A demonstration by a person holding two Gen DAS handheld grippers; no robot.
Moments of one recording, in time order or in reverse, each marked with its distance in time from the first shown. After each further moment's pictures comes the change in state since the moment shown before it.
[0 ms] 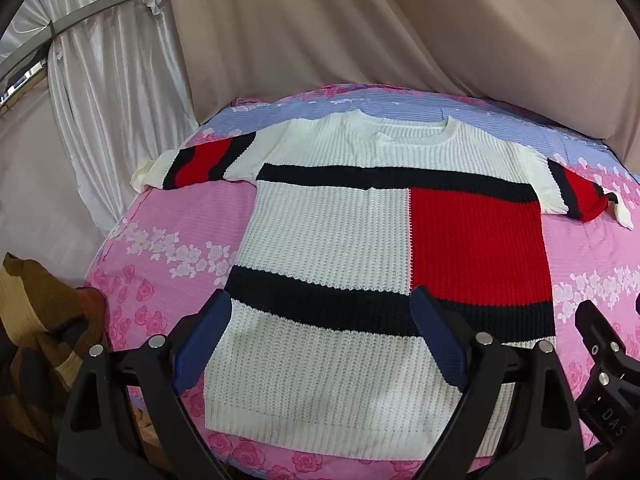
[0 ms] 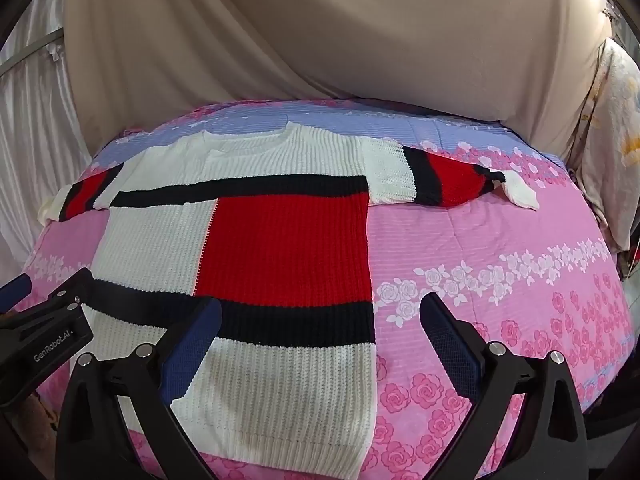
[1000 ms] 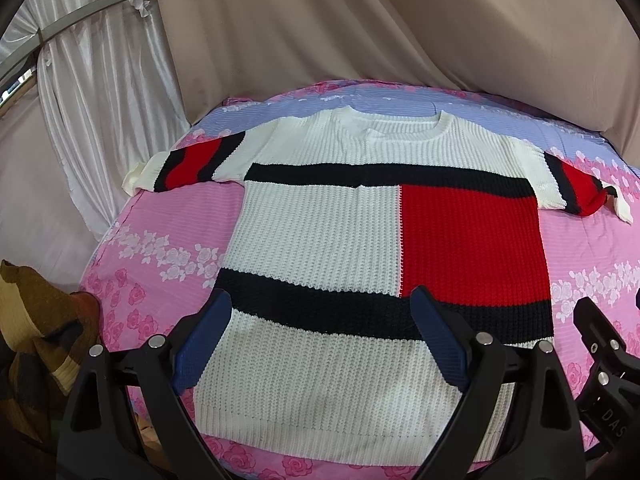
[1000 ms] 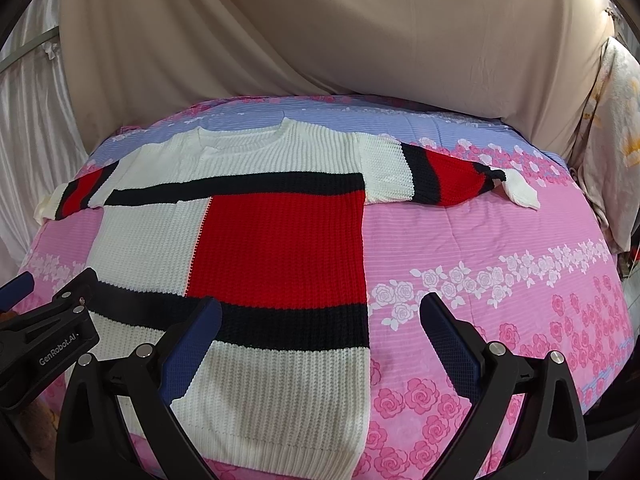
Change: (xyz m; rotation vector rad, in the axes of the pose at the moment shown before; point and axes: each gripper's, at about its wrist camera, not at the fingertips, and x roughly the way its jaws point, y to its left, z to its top) left arm 0.010 -0.018 0.002 0.013 0.012 -0.003; right arm 0.008 -0.006 0.005 0.002 0.011 0.004
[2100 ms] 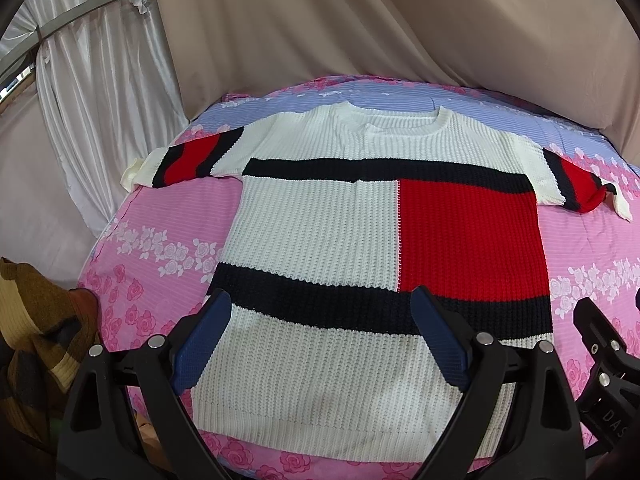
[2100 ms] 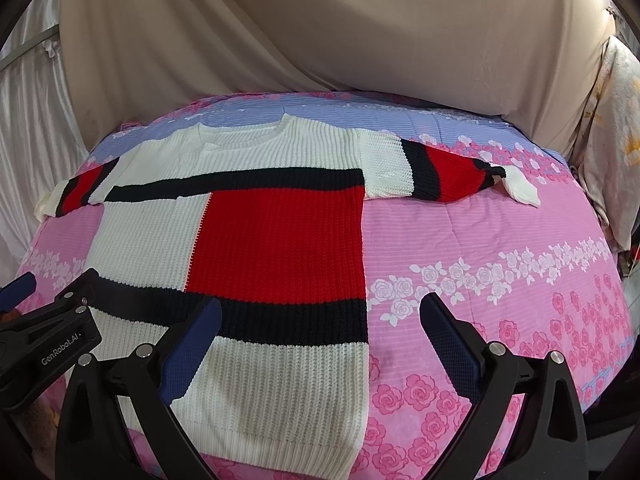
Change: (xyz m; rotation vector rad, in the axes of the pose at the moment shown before) left arm 0.000 0.000 -0.003 0.001 0.013 -0.004; right arm 0.000 -0.001 -0.002 -0.001 0.008 0.002
